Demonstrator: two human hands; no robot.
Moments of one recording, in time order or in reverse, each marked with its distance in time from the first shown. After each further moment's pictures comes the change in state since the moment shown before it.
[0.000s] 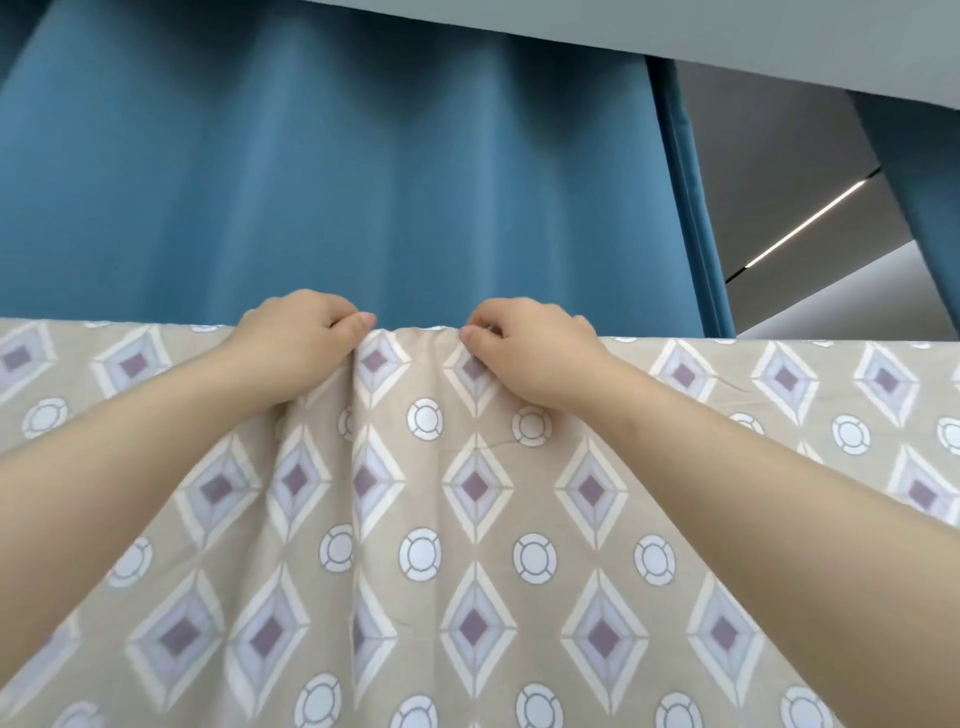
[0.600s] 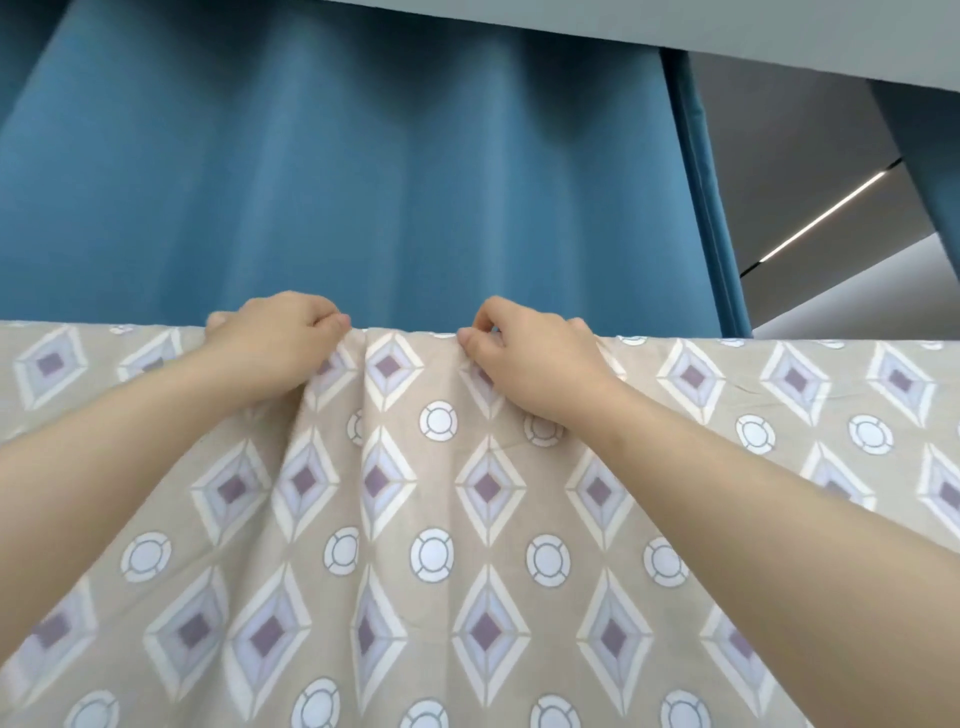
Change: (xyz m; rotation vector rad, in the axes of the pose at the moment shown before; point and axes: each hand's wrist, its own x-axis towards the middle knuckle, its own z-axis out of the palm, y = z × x) left_hand 0.004 -0.018 -0.007 0.100 0.060 -0.095; right_hand 0.003 0.000 0.014 -0.048 0.064 -0.025
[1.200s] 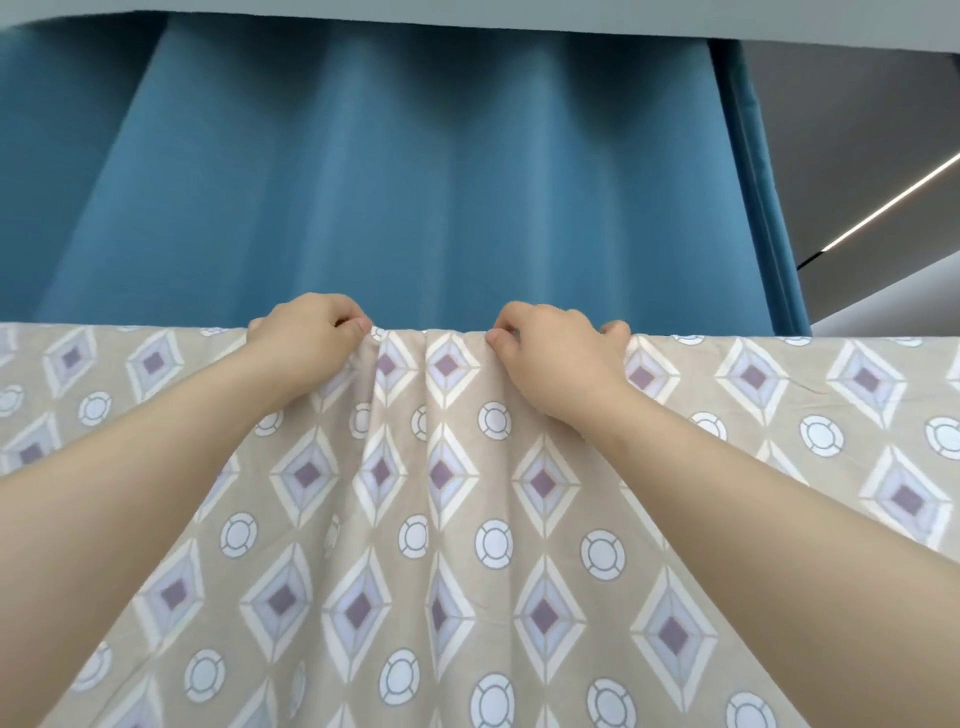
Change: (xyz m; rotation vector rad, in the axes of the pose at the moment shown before) left_hand -0.002 -0.020 -0.018 -0.089 -0.002 -0.069; right_hand -0.003 -0.027 0.003 -0.028 0.067 0.047
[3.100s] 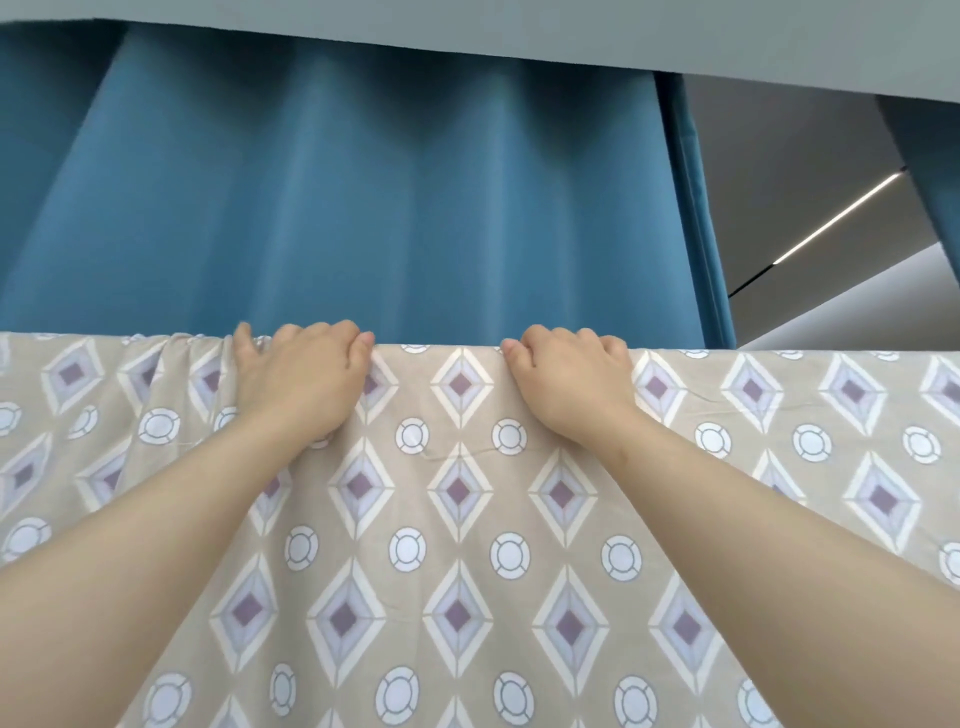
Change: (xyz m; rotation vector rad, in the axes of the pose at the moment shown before) left_hand -0.026 0.042 0.027 0.357 0.094 0.056; right_hand -0.015 0.052 -0.026 -0.128 -0.020 0.044
